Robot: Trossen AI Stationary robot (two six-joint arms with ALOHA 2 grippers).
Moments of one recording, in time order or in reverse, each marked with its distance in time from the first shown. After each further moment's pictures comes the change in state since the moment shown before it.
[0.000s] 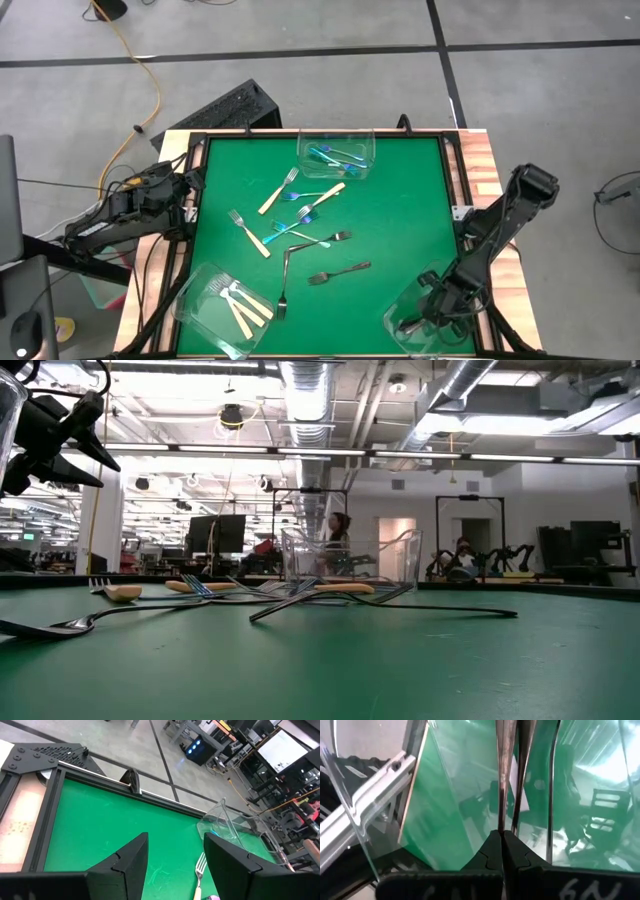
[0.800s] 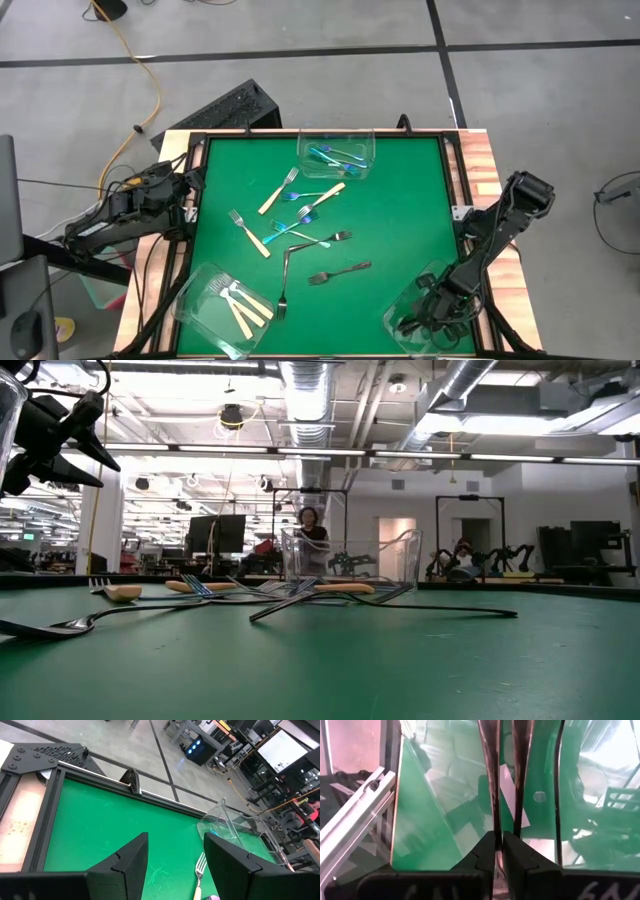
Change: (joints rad) left arm 0.000 0.000 0.000 0.000 0.000 0.000; right arm 0.004 0.094 -0.001 0.059 0.001 0.093
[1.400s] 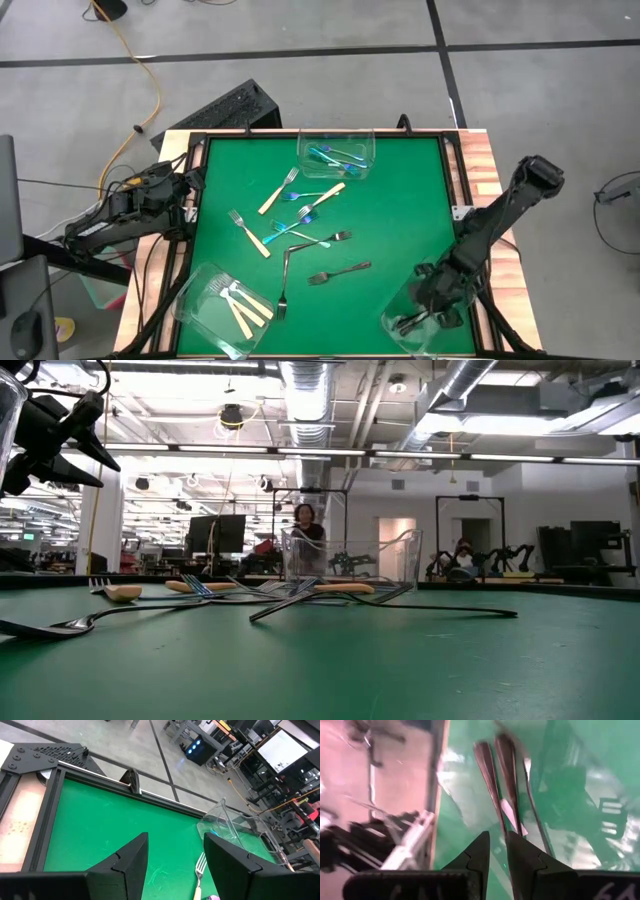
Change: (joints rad) left arm 0.000 0.000 0.000 0.000 0.000 0.000; right arm -0.131 -0.234 -0.002 -0.027 0.000 0.062
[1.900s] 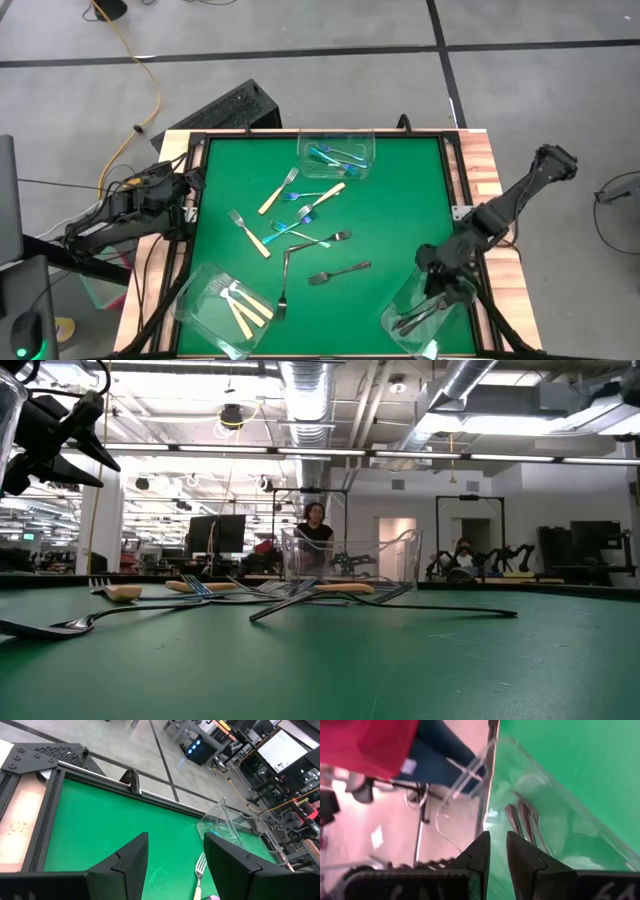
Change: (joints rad) left arm 0.000 0.000 0.000 0.000 0.000 0.000; right arm -0.139 -0.358 0.000 -0.002 0.001 0.068
